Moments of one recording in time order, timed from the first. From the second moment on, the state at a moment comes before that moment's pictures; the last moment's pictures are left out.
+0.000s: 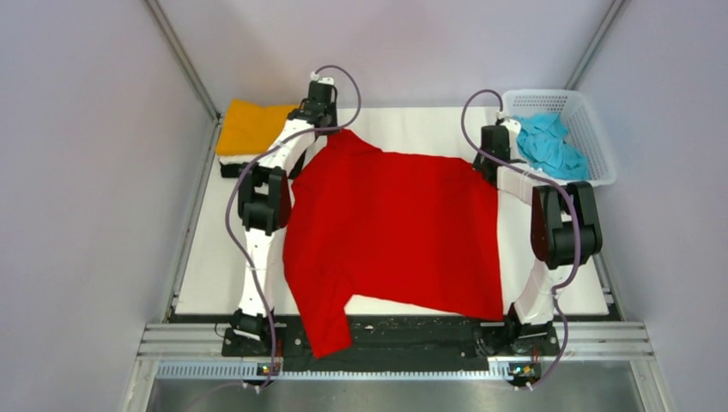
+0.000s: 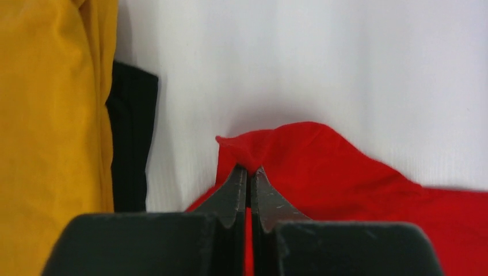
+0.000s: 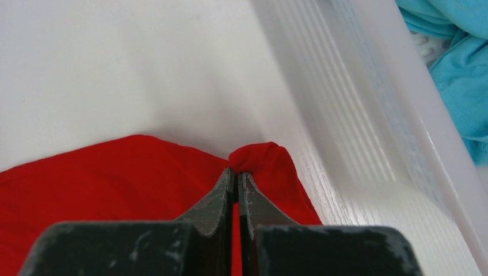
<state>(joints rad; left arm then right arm) -0.26 2.43 2.20 -0.45 -0.14 -0.19 0.13 1.84 1.15 0.03 0.33 0.40</state>
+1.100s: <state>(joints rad) -0.28 1.49 1.30 -0.69 -0.06 -0.60 0.13 1.51 1.06 -0.32 0.33 0.33</state>
